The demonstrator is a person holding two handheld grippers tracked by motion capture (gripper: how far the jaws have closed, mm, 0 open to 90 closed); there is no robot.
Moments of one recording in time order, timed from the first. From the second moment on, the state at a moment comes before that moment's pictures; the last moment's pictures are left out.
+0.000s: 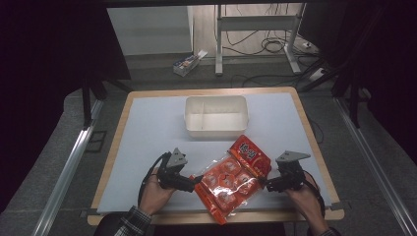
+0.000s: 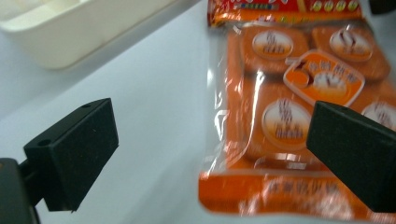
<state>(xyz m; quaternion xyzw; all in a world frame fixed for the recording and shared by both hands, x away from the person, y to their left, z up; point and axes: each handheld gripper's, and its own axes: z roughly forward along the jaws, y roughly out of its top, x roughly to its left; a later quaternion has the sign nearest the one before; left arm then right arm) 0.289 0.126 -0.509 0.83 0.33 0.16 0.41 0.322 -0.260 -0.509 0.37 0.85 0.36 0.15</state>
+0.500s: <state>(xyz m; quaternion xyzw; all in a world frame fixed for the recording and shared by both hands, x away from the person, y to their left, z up) 0.264 0.138 -0.522 0.85 0.32 0.20 0.37 0.324 -0.252 -0.512 0.38 0.84 0.35 0.14</state>
